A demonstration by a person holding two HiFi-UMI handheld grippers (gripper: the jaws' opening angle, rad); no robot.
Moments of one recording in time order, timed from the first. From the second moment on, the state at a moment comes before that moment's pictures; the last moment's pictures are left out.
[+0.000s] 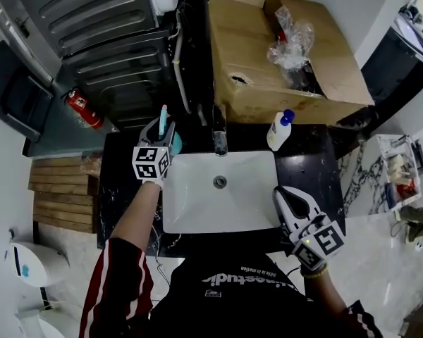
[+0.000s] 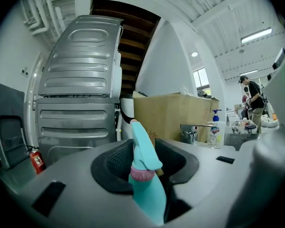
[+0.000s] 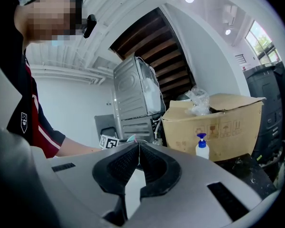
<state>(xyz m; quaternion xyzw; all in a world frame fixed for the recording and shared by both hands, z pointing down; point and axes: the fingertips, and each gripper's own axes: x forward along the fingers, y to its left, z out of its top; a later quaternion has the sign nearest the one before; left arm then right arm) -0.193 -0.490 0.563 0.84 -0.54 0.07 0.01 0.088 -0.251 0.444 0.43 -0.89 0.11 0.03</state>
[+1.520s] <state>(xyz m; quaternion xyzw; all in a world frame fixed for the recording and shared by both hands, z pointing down) -0.214 -0.375 0.449 0.82 -0.57 0.00 -0.03 0.060 -0.264 0.420 0.38 -0.92 0.09 0.01</state>
